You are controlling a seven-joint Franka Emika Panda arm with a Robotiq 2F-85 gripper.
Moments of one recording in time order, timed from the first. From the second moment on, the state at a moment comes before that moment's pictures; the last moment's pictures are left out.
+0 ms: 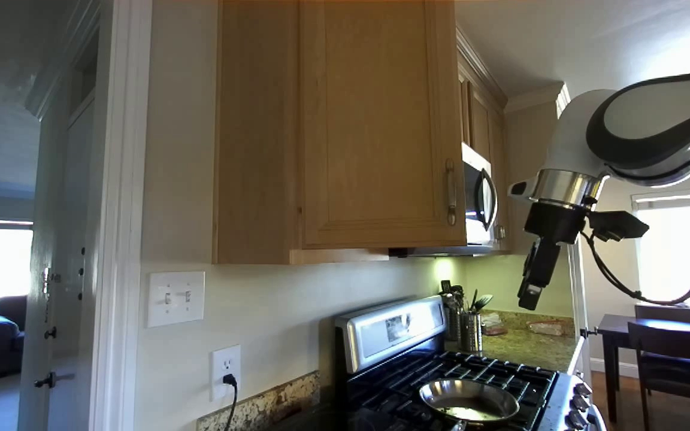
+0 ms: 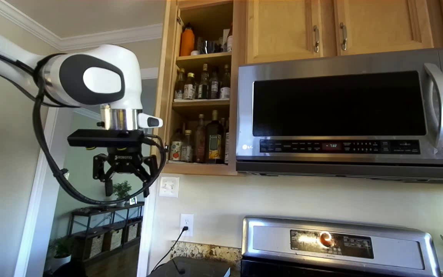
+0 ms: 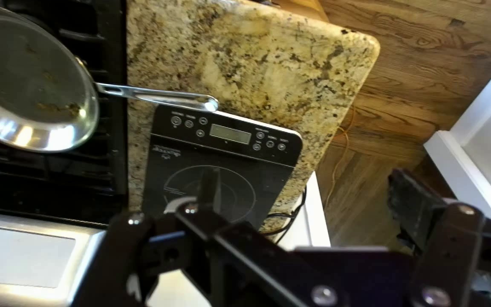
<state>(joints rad) 0.12 -0.90 -0.13 -2.59 0.03 2.05 -0.44</state>
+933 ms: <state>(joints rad) 0.03 -0.70 -0.25 -2.40 -0.01 2.42 -0.45</state>
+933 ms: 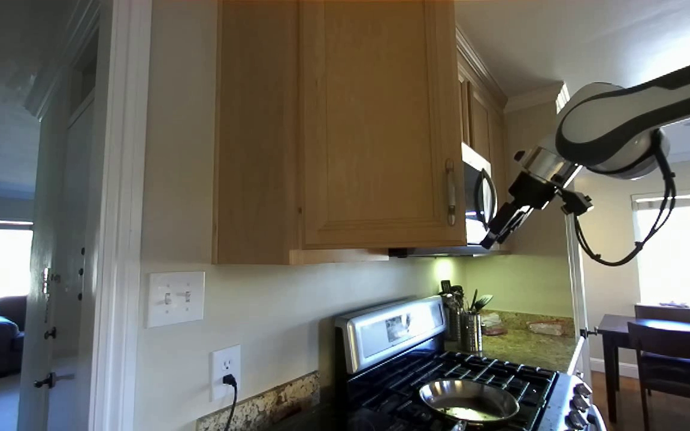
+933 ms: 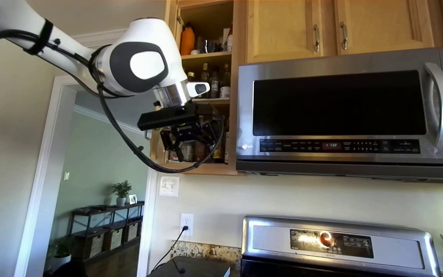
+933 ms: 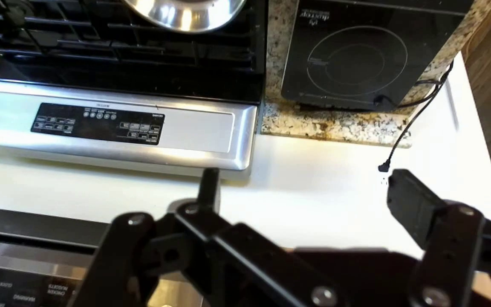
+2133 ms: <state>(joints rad) 0.30 -0.49 -0.17 -2.22 0.34 2.41 -0.59</state>
